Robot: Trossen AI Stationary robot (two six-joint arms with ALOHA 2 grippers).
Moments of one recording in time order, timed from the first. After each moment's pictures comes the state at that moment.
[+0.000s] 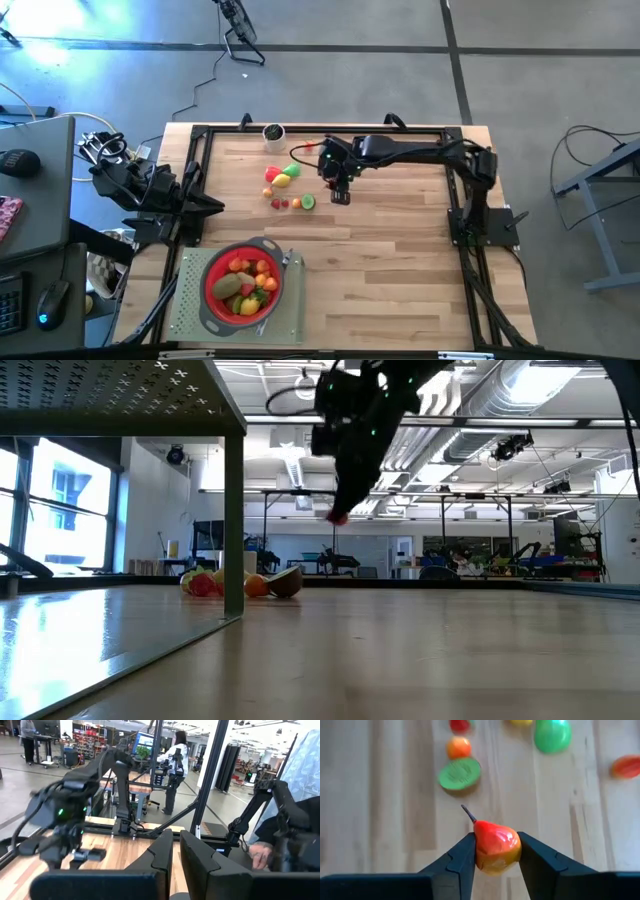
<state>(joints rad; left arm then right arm) -0.73 0.54 0.91 -0.29 -0.64 -0.16 -0.27 1.90 1.54 -0.73 -0.10 -0.18</state>
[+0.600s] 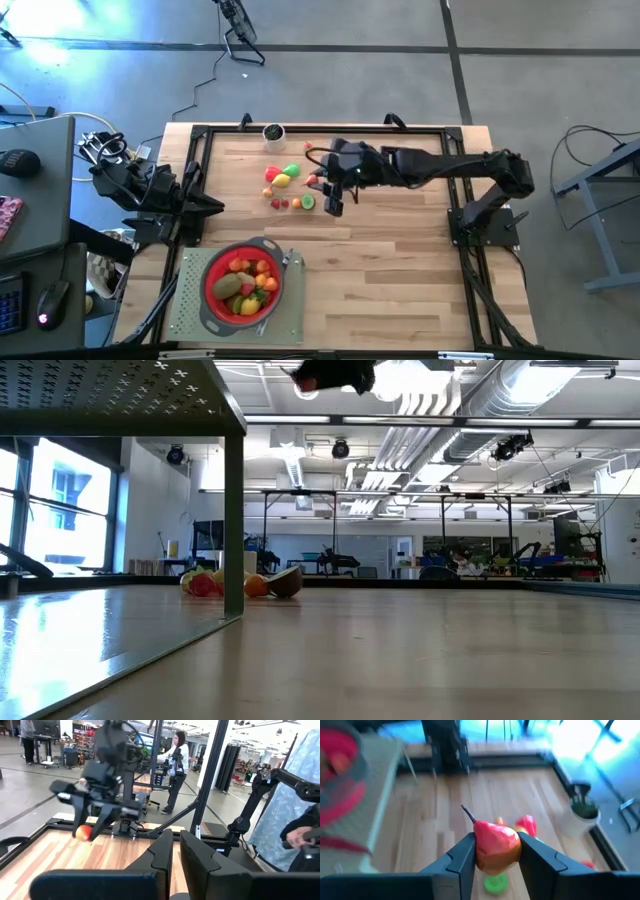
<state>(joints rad) -0.73 0.54 0.91 -0.29 -0.64 -0.16 -0.05 1.64 1.54 -0.45 0.09 0.03</state>
